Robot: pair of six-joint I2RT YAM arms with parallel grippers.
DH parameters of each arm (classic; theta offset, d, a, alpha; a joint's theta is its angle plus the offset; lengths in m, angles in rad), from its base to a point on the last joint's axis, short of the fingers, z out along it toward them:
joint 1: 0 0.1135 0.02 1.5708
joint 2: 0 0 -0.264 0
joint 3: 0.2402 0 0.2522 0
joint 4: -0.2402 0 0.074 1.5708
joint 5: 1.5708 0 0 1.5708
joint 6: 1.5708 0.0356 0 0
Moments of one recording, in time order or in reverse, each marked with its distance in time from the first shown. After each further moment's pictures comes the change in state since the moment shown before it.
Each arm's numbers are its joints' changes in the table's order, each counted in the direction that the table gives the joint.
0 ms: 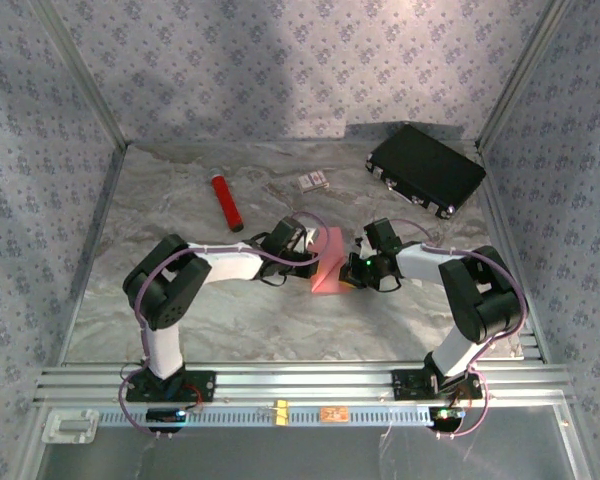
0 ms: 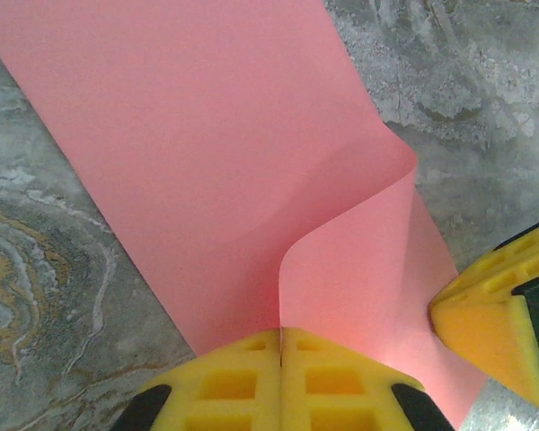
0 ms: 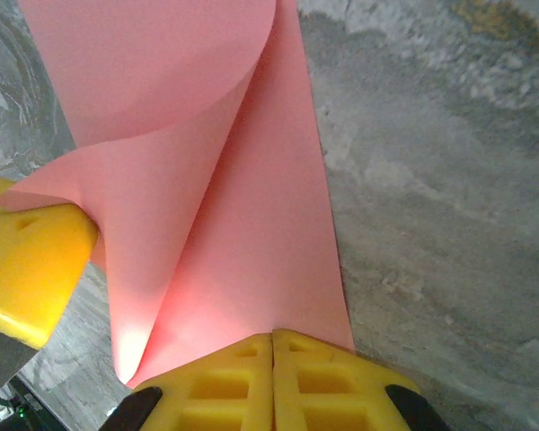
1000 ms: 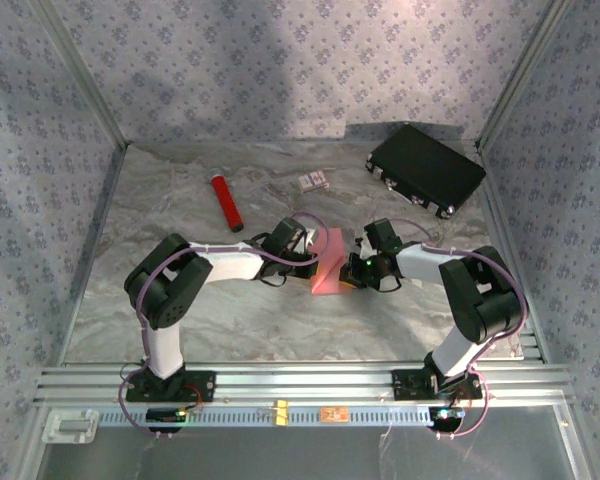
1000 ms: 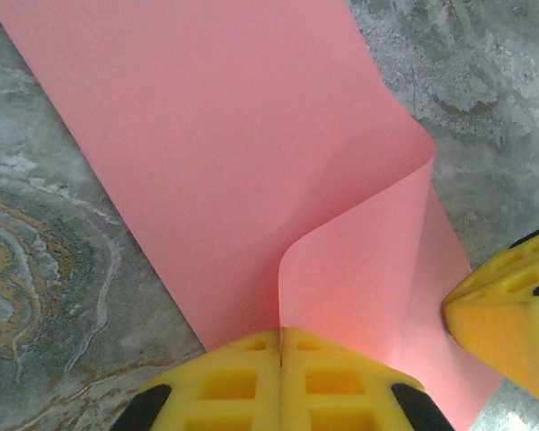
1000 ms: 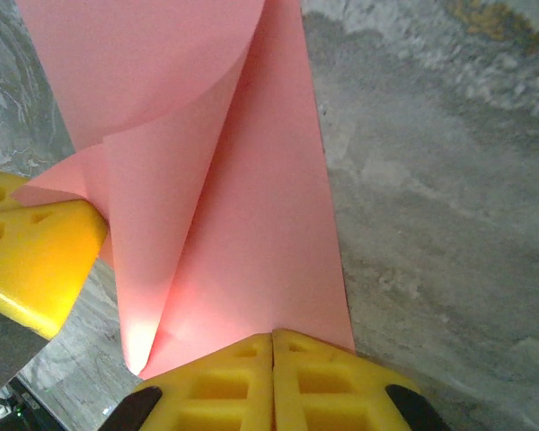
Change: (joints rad) left arm 0.000 -0.007 0.001 -0.008 -0.001 -0.009; right arm -0.002 0.002 0.000 -0.004 0.000 -0.006
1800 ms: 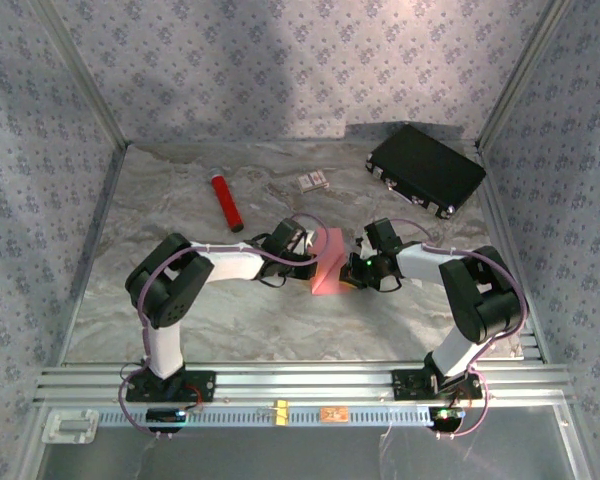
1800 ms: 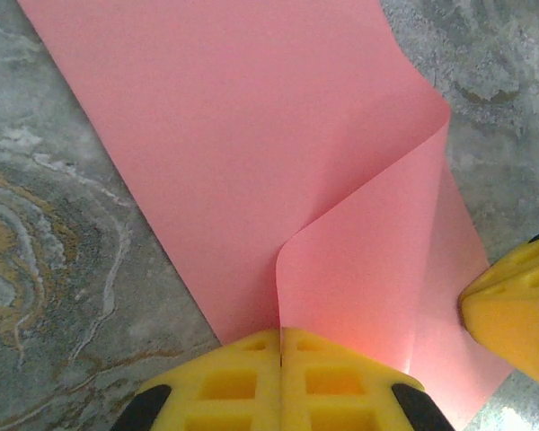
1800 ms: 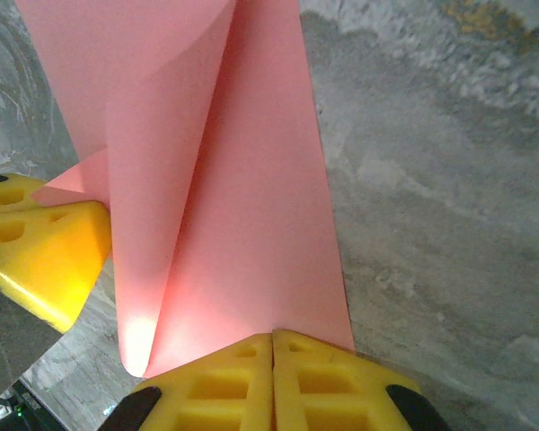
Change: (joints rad) left arm 0.000 -0.009 0.002 -0.016 0.004 -0.015; right arm -0.002 0.000 0.000 -0.003 0.000 0.000
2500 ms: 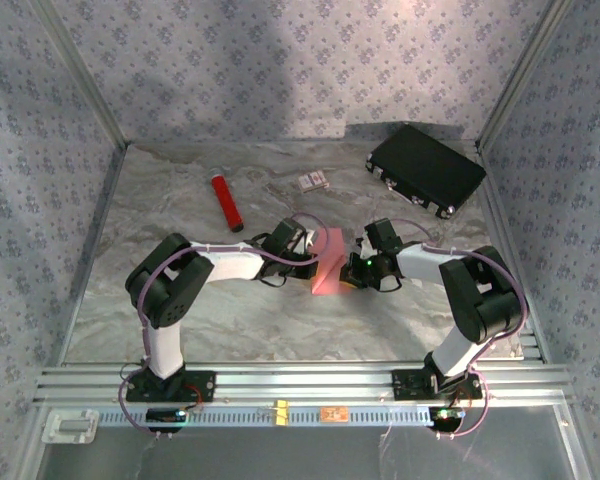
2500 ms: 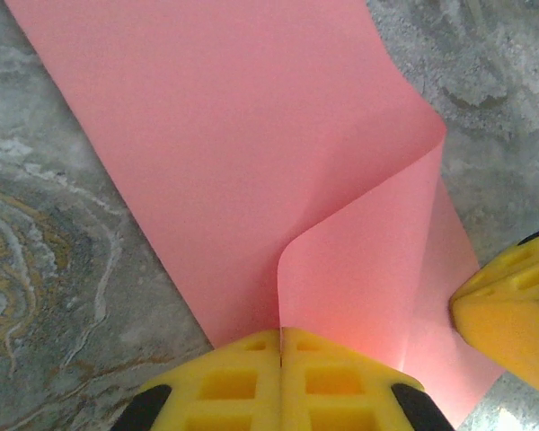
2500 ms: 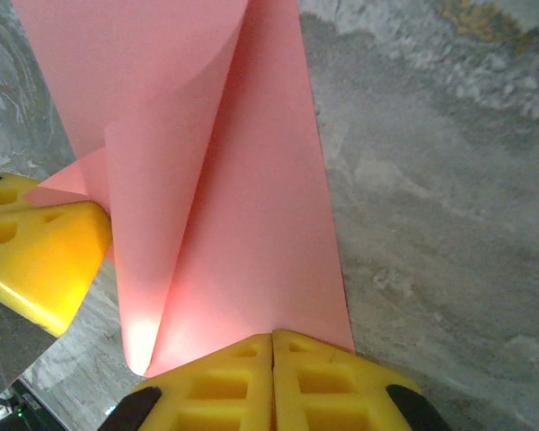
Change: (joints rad) left arm 0.000 0.001 0.000 0.014 0.005 0.000; right arm -0.002 0.000 0.000 0.000 0.000 0.000
